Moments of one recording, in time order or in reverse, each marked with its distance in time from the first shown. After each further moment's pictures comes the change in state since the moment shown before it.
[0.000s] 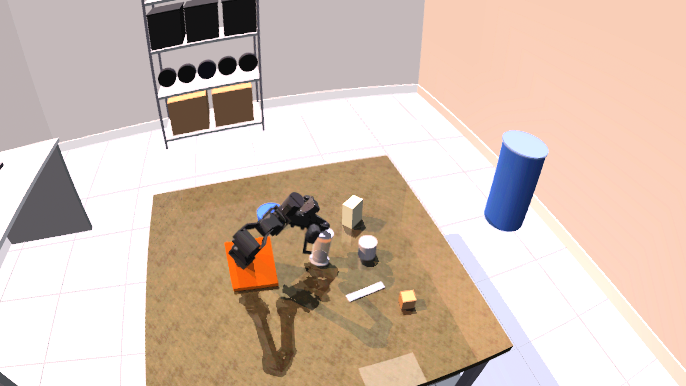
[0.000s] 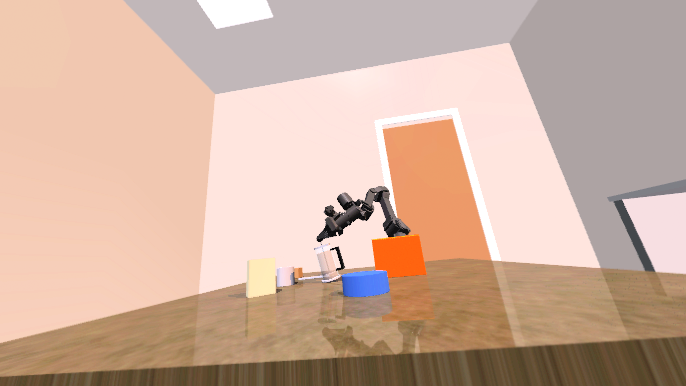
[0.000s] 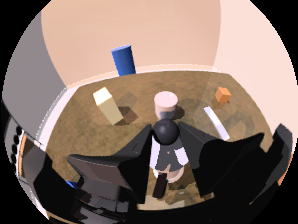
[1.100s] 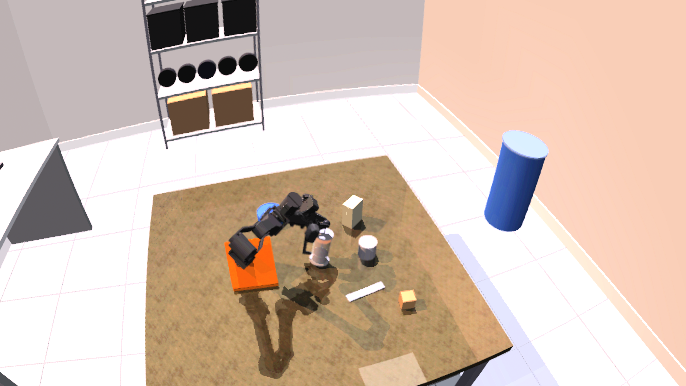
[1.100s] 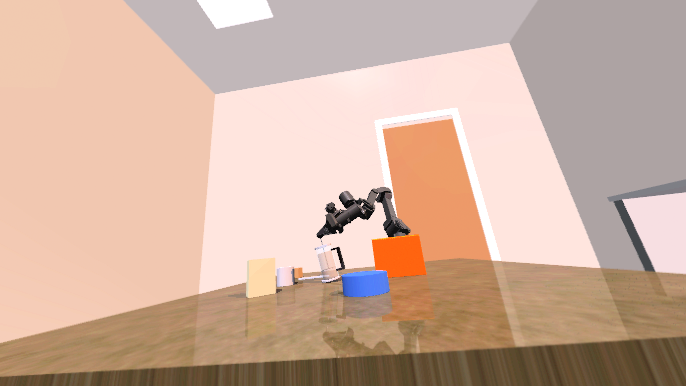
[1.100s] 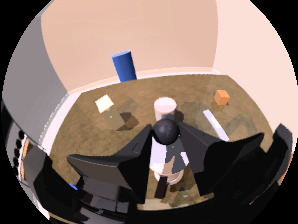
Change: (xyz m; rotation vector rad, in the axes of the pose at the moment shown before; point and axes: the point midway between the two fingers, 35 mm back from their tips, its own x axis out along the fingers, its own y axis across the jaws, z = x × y) arm -0.007 -0.004 0.010 0.031 -0.039 0.009
